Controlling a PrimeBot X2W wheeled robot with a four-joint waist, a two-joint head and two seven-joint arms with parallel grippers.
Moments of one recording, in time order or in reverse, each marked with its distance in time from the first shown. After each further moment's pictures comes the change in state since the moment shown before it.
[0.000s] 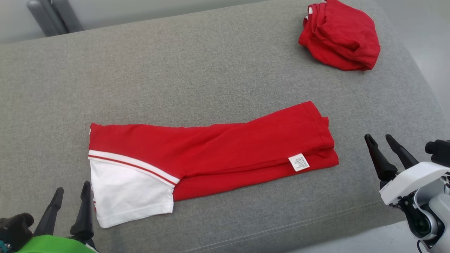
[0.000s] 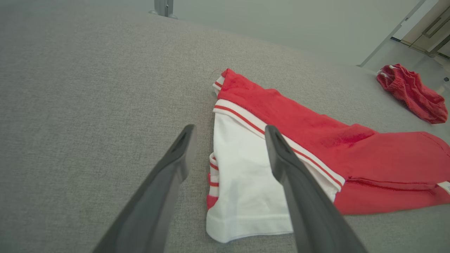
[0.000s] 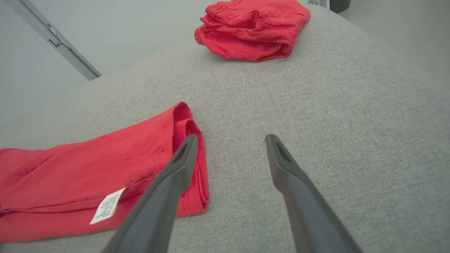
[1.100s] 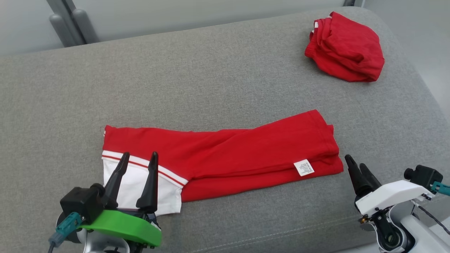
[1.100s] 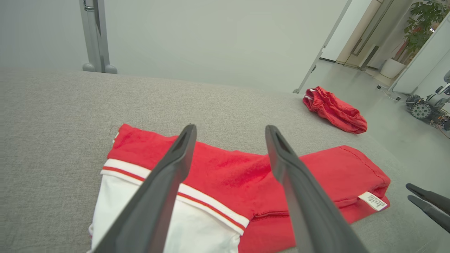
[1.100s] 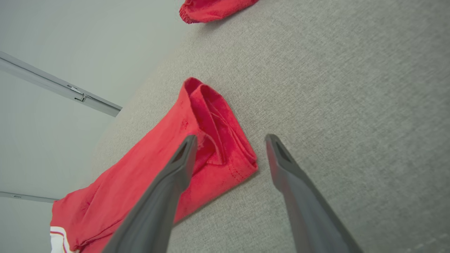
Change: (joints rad) left arm -0.202 -0.128 -0.242 0.037 0.162 -0.012 -0.077; right arm 0.059 0.199 -0.068 0.076 0.254 -0.003 0.009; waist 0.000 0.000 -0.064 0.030
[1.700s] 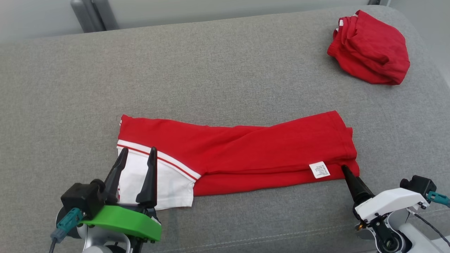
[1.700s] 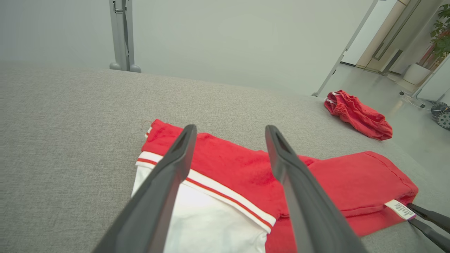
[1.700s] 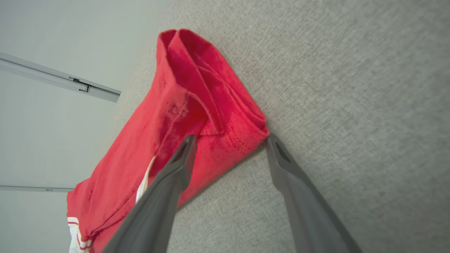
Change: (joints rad) left arm -0.028 -0.012 0.001 0.034 0.016 0.000 -0.016; right arm -0.007 0.060 -0.019 0.131 0.104 0.093 0.053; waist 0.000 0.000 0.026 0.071
